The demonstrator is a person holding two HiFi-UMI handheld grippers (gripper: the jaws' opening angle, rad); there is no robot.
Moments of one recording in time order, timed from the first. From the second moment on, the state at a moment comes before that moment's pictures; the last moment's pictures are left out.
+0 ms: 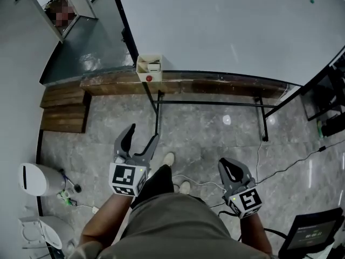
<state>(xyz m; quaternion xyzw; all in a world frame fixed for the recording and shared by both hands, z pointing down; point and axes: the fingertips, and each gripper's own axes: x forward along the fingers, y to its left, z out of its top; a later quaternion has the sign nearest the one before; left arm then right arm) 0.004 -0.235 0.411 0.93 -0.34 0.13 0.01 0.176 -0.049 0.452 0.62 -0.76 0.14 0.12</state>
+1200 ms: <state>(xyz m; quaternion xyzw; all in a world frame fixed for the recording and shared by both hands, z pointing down) -0.166 -0.041 0.376 0.99 -0.14 0.07 0.05 -0.046 -0.003 0.418 0.59 -0.79 0.08 0.14</state>
